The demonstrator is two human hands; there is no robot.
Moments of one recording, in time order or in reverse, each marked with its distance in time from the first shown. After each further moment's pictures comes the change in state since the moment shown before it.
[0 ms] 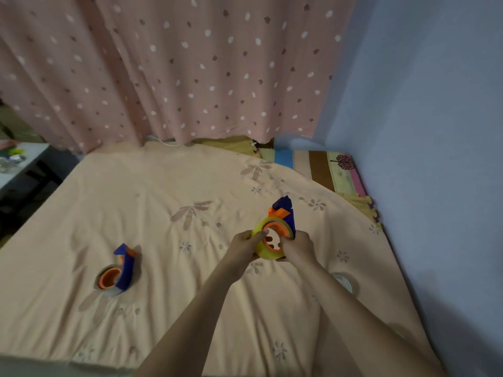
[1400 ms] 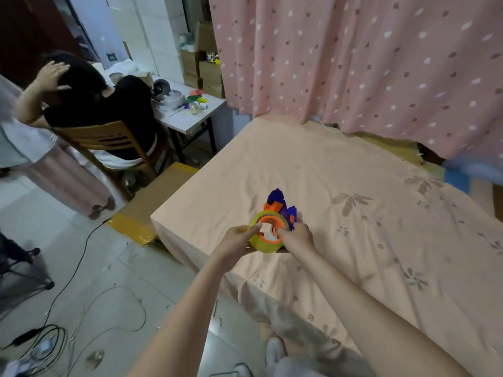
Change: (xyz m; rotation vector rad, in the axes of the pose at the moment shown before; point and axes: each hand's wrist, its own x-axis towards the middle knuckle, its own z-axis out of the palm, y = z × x) left_hand -0.240 -0.016 -0.461 -0.123 0.399 0.030; right_hand -0.246 -0.092 0.424 -0.154 -0.457 -0.133
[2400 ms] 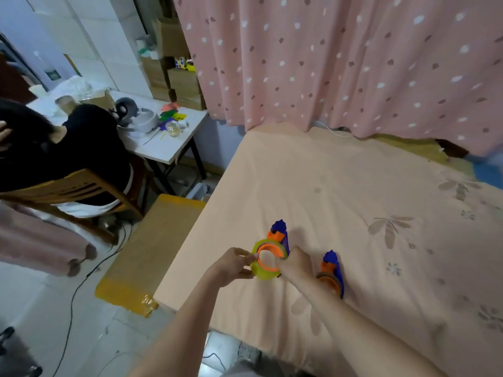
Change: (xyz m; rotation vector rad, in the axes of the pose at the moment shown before) left_hand 0.214 0.090 -0.145 0.282 -0.160 -0.306; right_hand 0.168 -0.076 0.139 -0.431 0.113 0.118
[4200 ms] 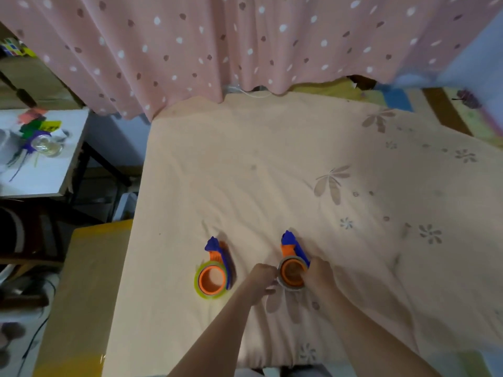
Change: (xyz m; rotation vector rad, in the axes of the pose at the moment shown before) left_hand 0.093 -0.013 0.153 0.242 -0.199 -0.319; right_hand 0.051 0.160 -0.014 0.032 0.121 0.373
